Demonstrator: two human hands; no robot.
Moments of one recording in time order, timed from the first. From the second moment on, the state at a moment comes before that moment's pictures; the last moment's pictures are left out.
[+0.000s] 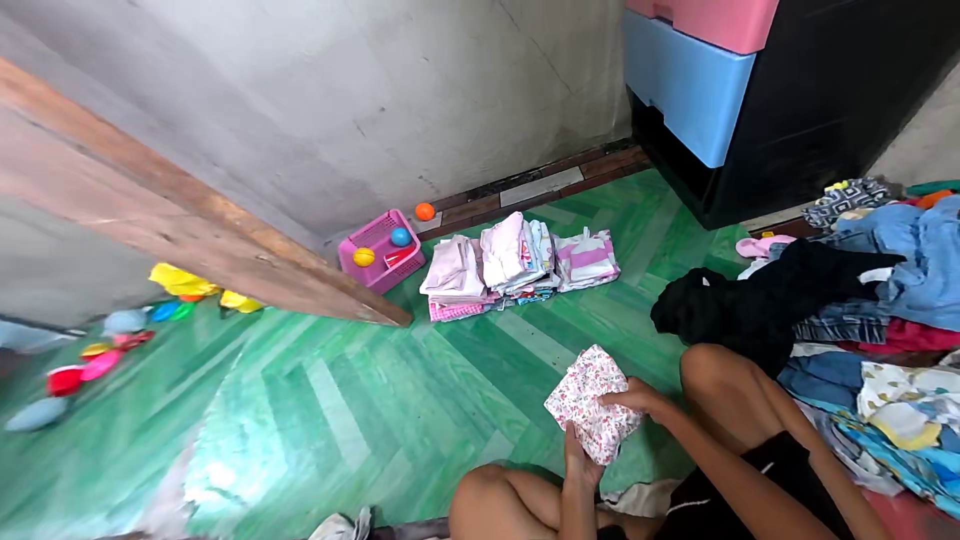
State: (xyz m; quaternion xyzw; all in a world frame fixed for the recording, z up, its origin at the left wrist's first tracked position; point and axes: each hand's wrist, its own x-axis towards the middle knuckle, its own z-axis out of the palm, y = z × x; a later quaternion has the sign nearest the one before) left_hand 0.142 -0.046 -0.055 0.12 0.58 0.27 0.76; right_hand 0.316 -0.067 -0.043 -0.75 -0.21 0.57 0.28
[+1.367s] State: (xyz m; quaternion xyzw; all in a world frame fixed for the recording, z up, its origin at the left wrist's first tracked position) left_hand 0.161 -0.063 -0.121 0.78 0.61 0.11 0.04; right_hand 0.493 0.158 -0.040 -0.71 -0.18 0.35 0.58
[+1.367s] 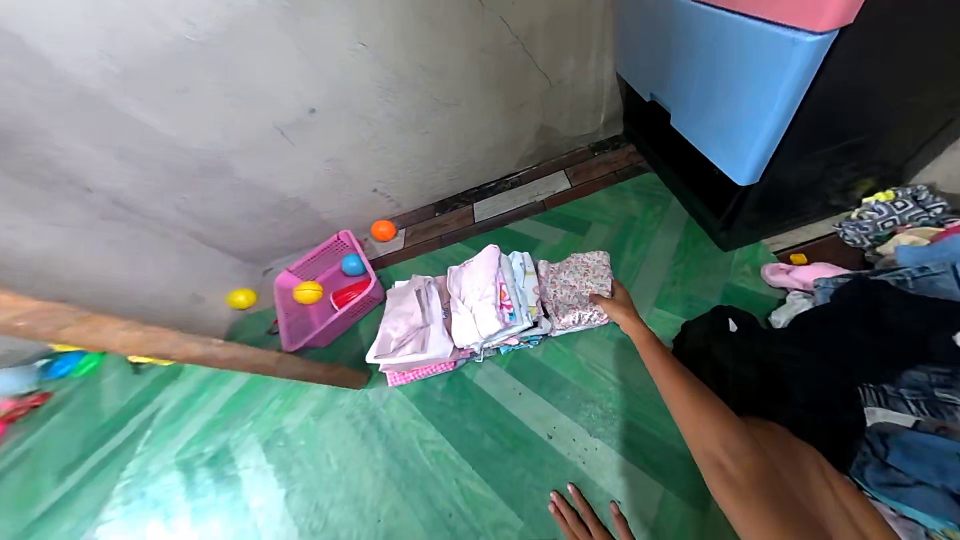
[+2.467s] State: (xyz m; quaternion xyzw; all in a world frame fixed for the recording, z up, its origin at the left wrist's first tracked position) left_hand 0.149 -0.057 -0.110 0.78 0.58 0.17 0.16; right_hand 0.472 -0.331 0.004 -0.95 -0.10 0.03 0.30
